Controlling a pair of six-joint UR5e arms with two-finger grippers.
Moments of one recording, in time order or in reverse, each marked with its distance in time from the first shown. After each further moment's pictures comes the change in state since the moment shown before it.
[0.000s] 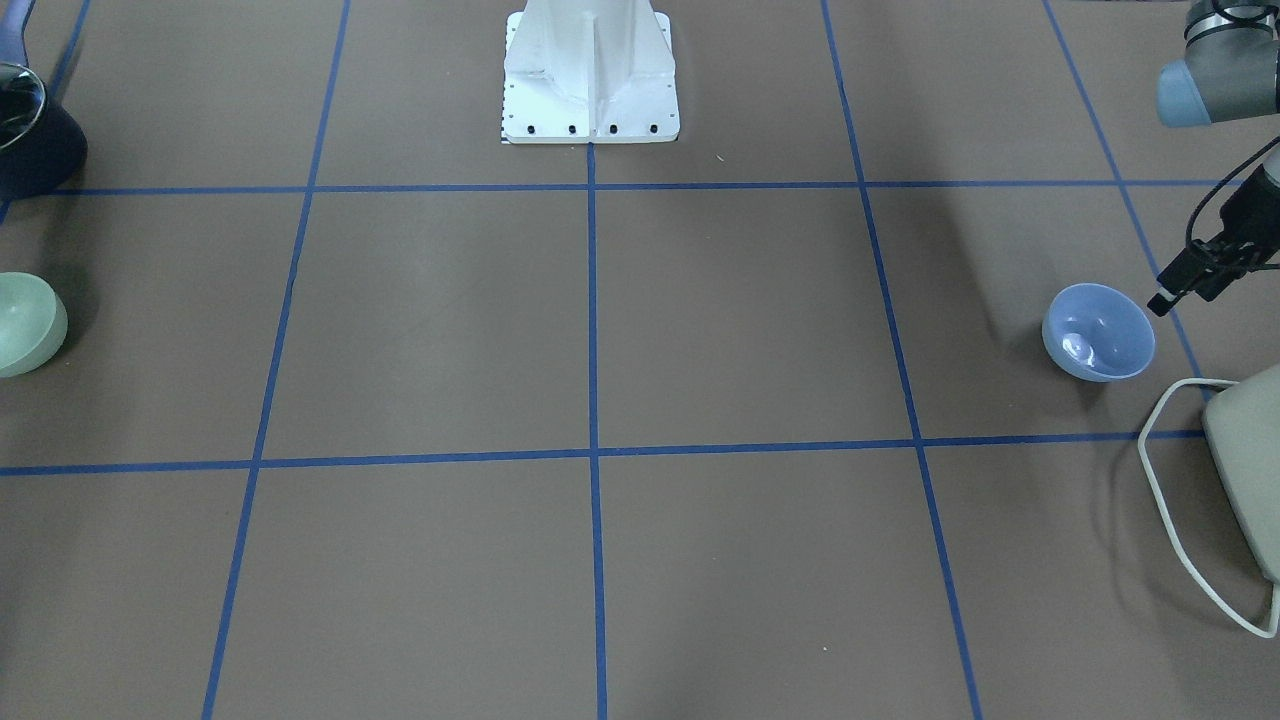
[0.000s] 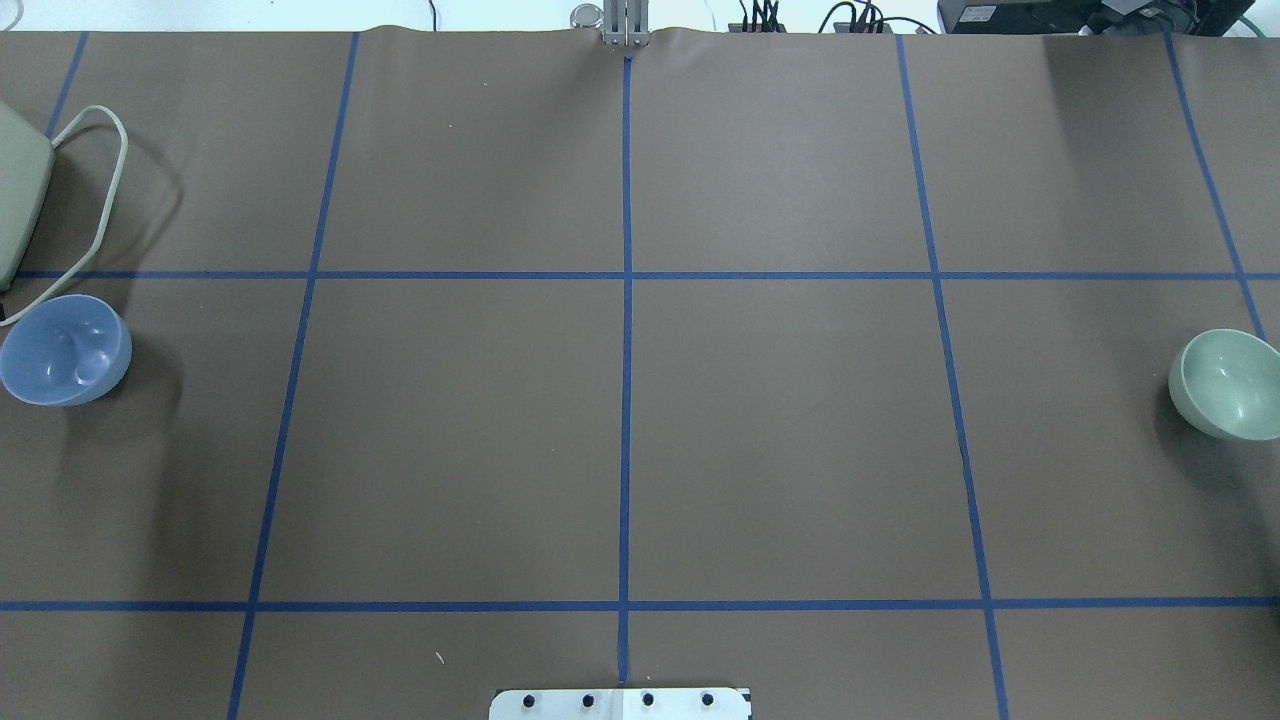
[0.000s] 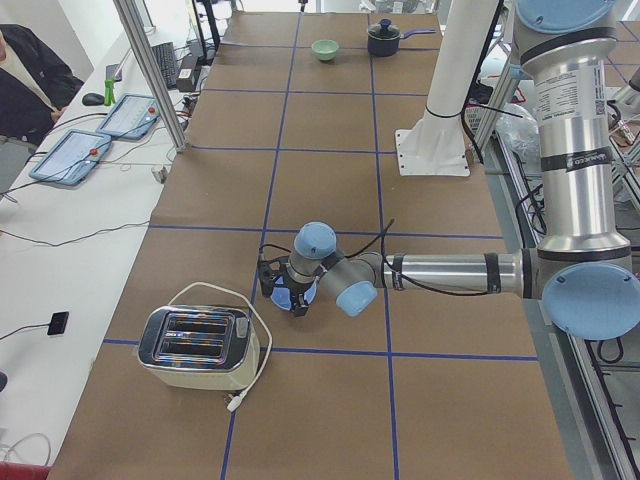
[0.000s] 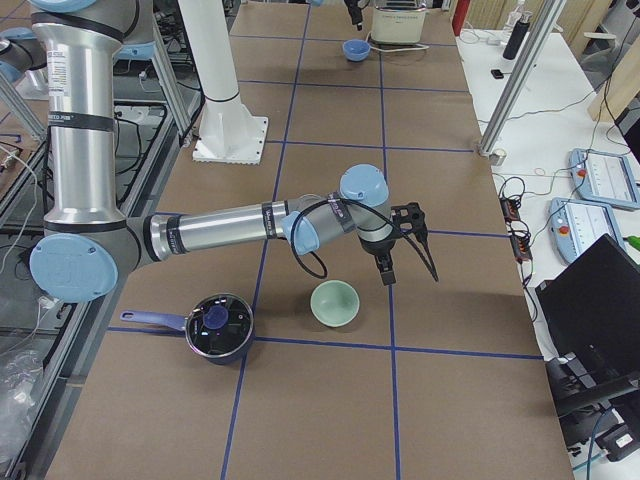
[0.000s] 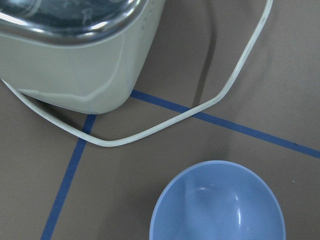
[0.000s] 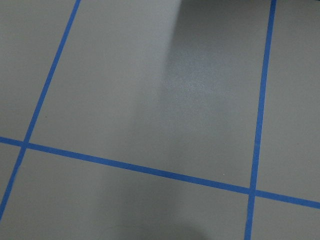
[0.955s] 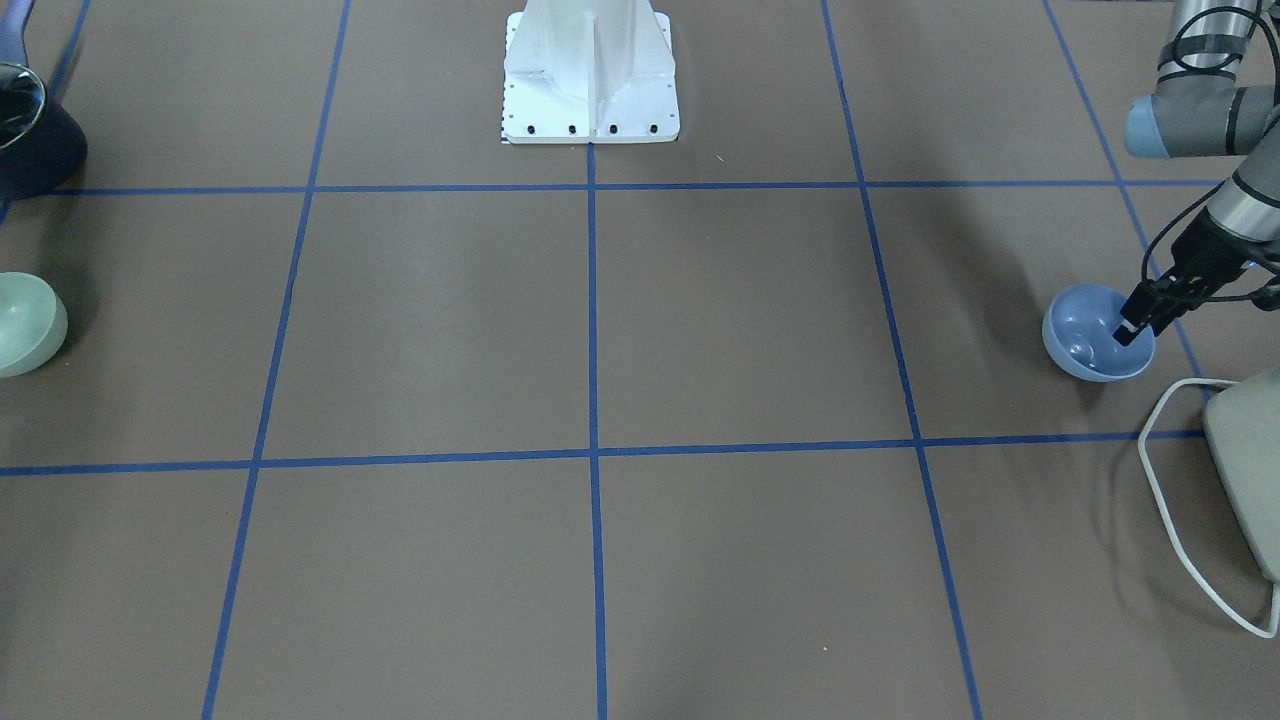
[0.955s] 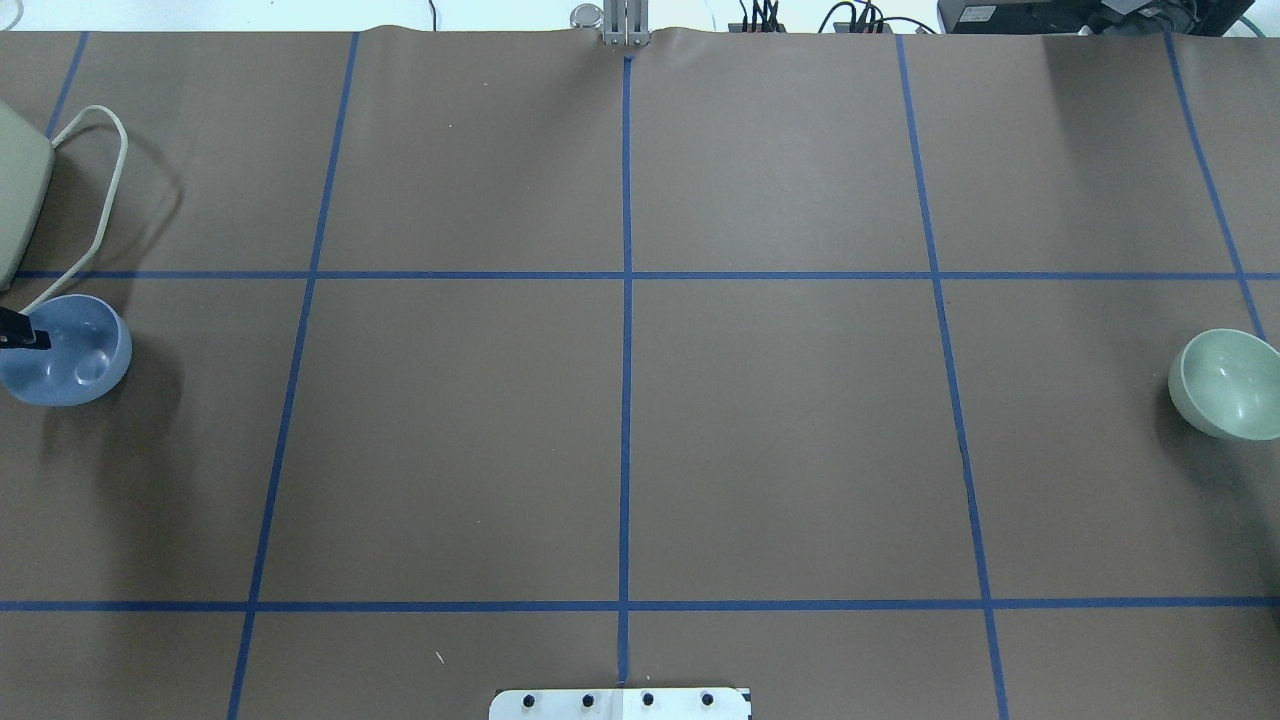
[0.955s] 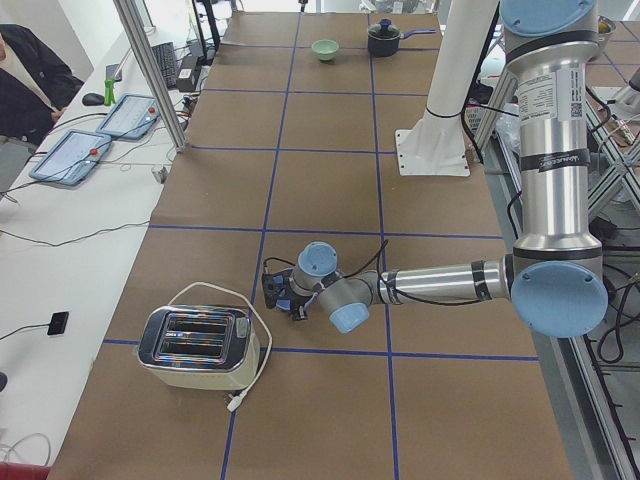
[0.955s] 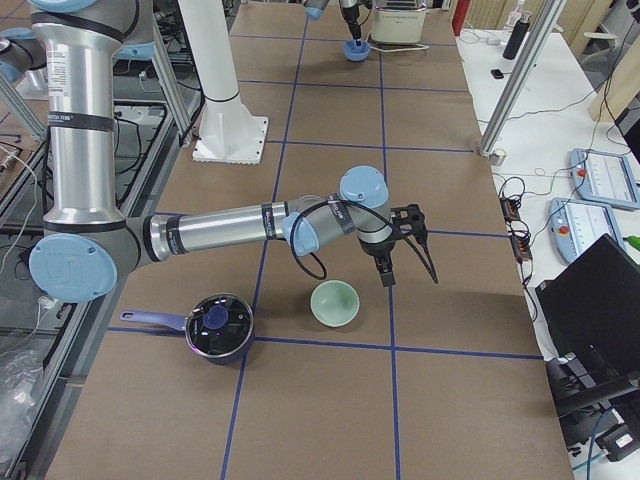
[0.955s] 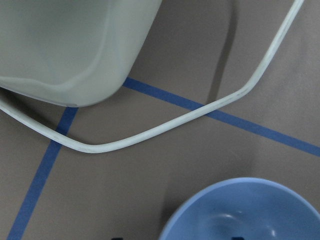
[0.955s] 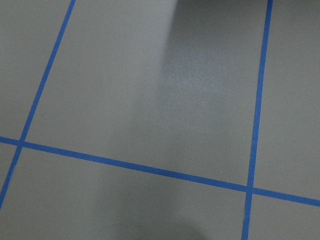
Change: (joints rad) left arm 0.110 -0.031 0.160 -0.232 0.082 -0.102; right arm 0.000 0.000 -0.003 0.000 -0.004 0.000
